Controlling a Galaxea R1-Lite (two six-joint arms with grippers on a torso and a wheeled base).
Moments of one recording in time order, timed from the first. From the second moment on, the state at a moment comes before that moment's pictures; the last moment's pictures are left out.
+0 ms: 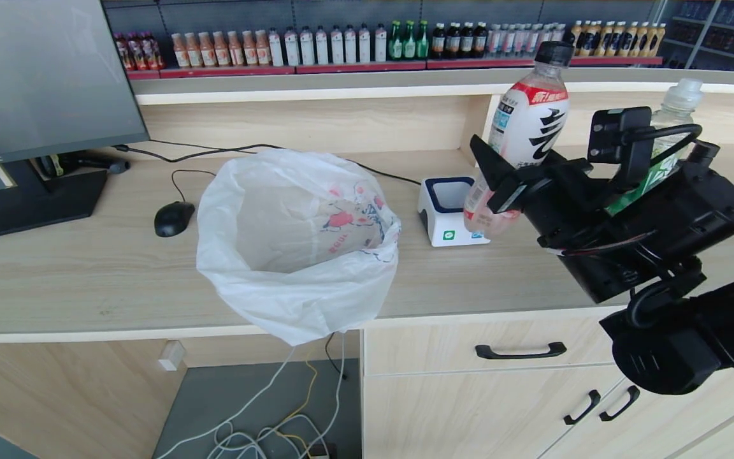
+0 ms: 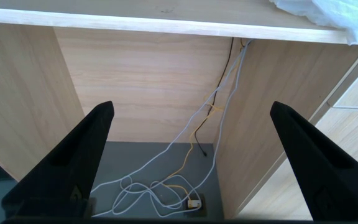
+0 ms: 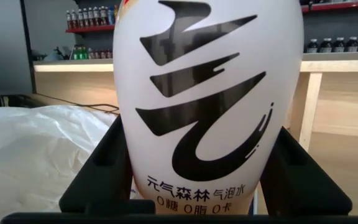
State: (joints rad) left arm 0.00 0.00 0.00 0.00 0.00 0.00; right arm 0.48 1.88 -0.84 -1.57 -0.05 -0.05
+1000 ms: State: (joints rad) left arm 0.00 0.00 0.00 0.00 0.00 -0.01; right arm 0.48 1.82 -0.77 -1.57 -0.09 0.03
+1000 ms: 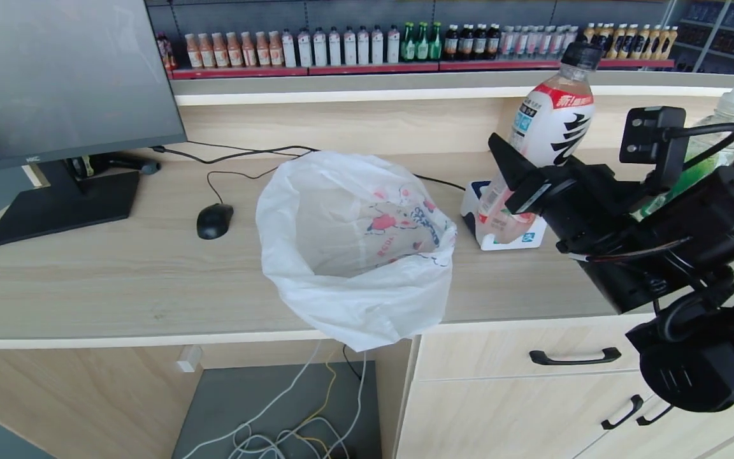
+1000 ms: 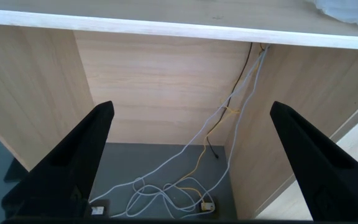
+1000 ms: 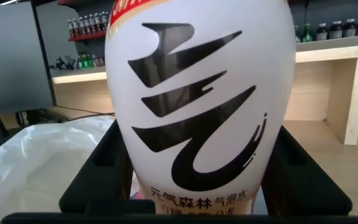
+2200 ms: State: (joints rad) left arm 0.00 0.00 0.00 0.00 0.00 0.00; right arm 0.56 1.97 -1.04 -1.55 -0.17 -0.13
